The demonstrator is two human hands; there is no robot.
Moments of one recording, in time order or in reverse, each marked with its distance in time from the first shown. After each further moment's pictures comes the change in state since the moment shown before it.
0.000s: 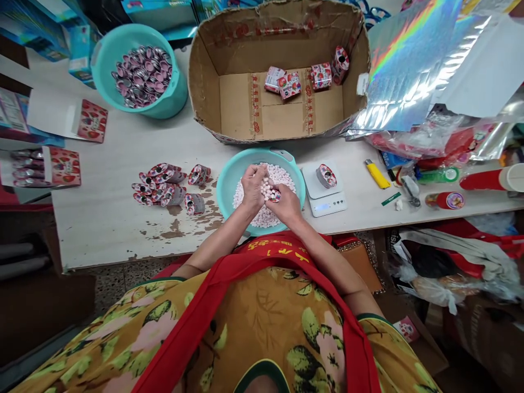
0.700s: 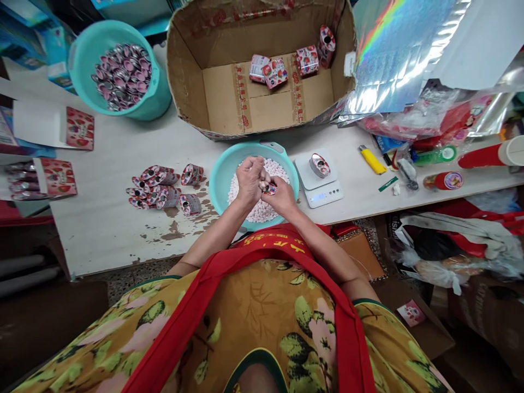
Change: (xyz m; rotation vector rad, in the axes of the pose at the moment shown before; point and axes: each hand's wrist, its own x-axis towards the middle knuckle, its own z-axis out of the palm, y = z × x) left_hand -0.006 0.005 0.013 0.109 -0.100 -0.055; right_hand 0.001 0.003 -0.003 0.205 -0.014 0.039
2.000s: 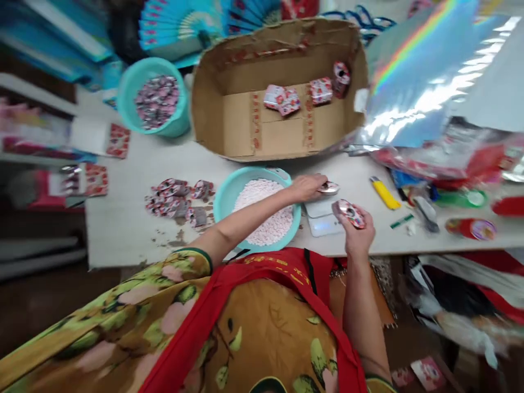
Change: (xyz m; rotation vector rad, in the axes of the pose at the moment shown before) left_hand 0.090 -0.069 0.102 1.354 -0.868 0.456; right_hand -0.014 0.117 -0.157 0.220 0.620 0.074
